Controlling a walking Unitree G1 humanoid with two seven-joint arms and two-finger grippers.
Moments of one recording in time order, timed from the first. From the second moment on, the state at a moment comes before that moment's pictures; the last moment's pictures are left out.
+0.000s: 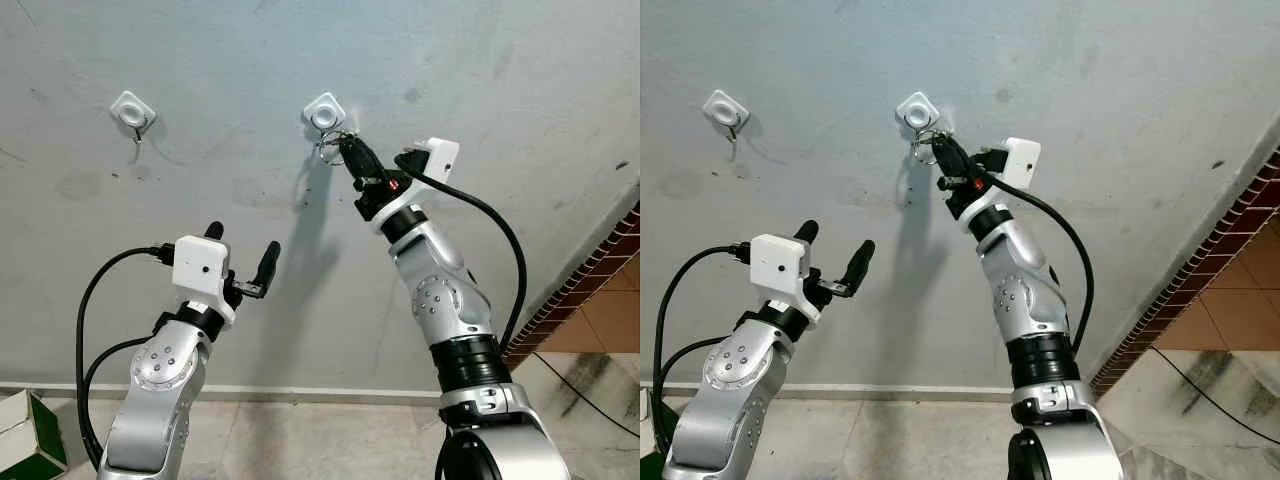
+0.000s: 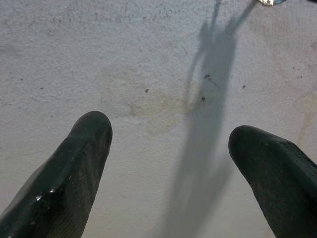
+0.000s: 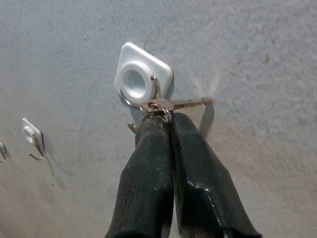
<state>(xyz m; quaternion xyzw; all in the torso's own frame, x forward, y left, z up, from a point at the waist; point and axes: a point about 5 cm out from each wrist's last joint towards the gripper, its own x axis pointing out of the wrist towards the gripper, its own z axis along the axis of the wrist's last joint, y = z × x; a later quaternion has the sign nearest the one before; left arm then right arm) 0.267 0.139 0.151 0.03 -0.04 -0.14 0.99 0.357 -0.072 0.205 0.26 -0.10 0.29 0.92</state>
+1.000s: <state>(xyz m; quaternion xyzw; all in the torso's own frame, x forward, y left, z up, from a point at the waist) 0.268 0.136 0.150 0.03 -0.04 -0.14 0.99 0.350 -0.044 0.205 0.24 -0.08 0.31 0.92</state>
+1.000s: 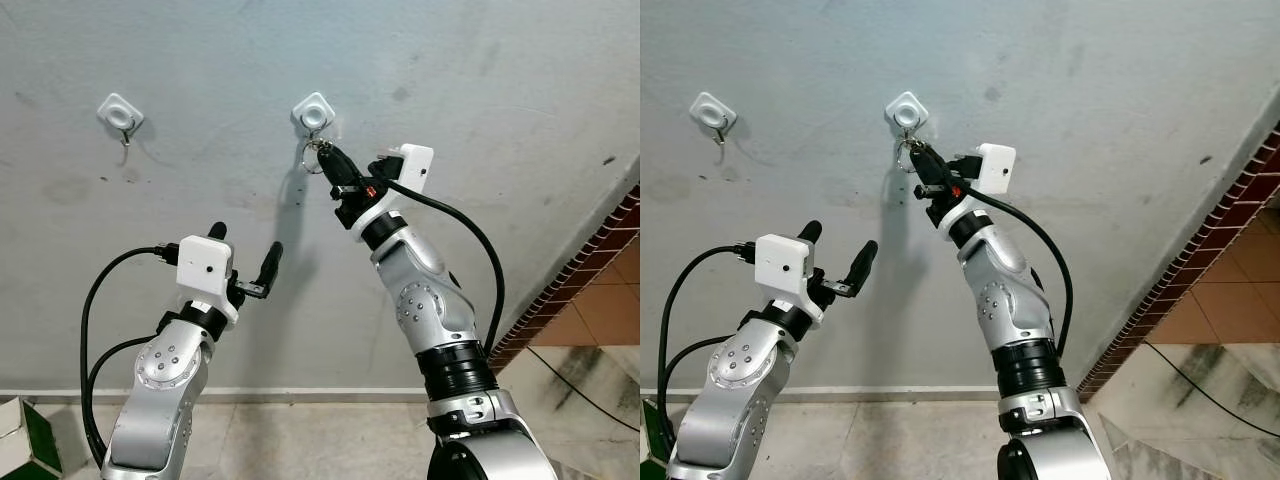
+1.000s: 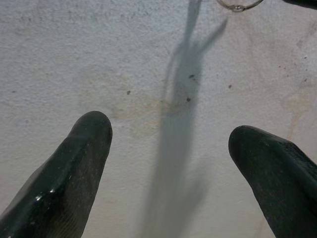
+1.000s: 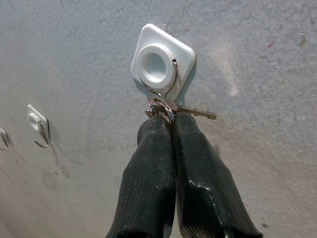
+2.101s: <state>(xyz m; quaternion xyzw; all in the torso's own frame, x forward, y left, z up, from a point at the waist) 0.268 0.130 0.153 0.01 -0.05 -0.15 0.99 0.341 -0.032 0.173 0.18 -0.03 0.30 0.94</state>
